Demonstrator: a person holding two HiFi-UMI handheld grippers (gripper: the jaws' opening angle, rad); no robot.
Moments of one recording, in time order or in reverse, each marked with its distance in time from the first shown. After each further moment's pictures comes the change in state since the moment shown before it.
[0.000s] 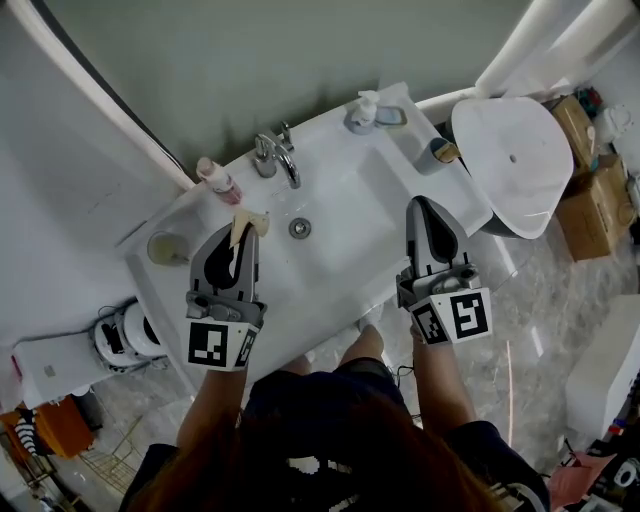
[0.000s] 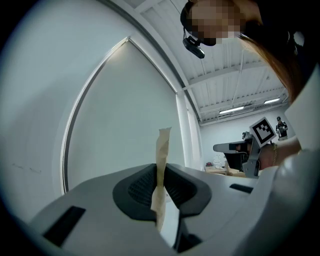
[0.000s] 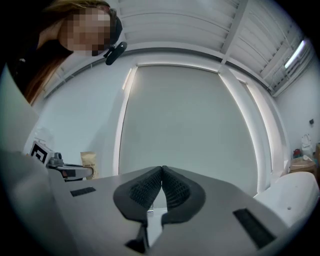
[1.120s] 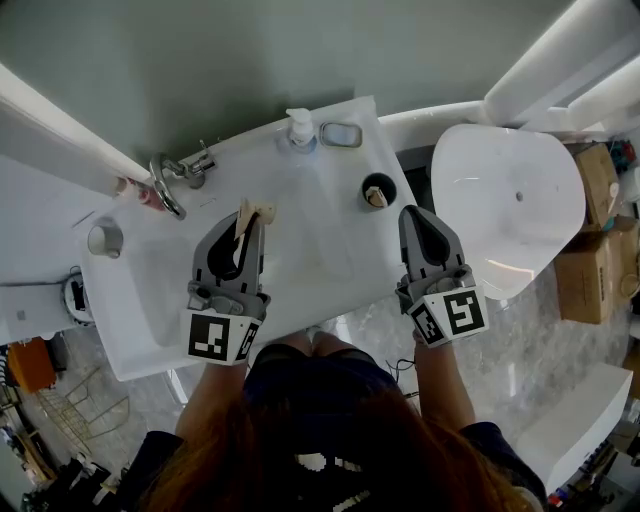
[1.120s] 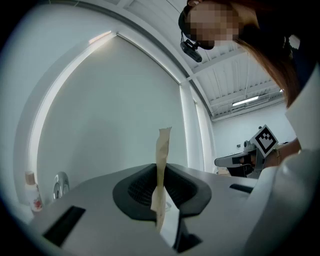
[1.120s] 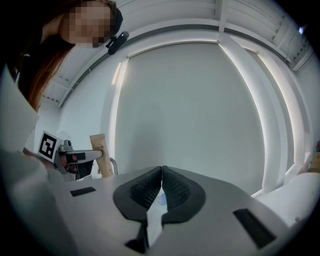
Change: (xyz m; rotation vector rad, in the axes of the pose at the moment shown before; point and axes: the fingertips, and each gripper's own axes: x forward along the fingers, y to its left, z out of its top) left arm 0.220 -0.173 -0.018 0.004 0.007 0.166; right arm 0.035 -0.276 -0.043 0.025 0.183 0.259
